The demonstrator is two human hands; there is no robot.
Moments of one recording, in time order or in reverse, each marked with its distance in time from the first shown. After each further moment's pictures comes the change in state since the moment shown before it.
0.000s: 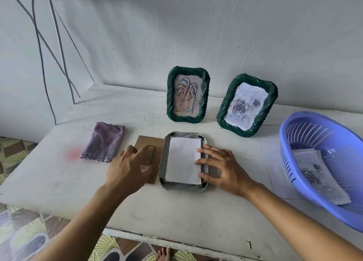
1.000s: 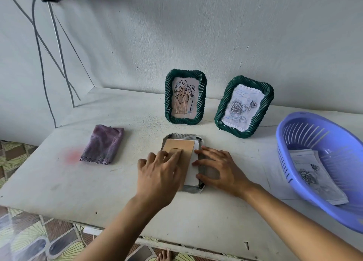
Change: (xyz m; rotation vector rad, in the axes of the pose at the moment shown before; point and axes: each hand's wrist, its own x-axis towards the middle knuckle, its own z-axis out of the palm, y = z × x) left_hand -0.018 0.085 0.004 0.088 0.061 0.114; right_hand 0.001 -0.002 -0.004 0.010 -0.029 0.011
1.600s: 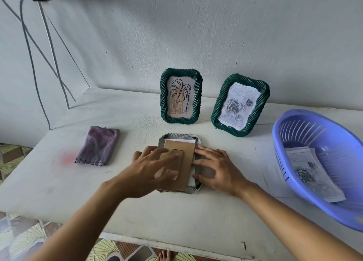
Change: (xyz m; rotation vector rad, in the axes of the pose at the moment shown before) left_hand 0.026 -0.053 -0.005 -0.086 -0.323 0.338; right_hand 0.001 0.008 0.008 -0.014 0.060 -0.009
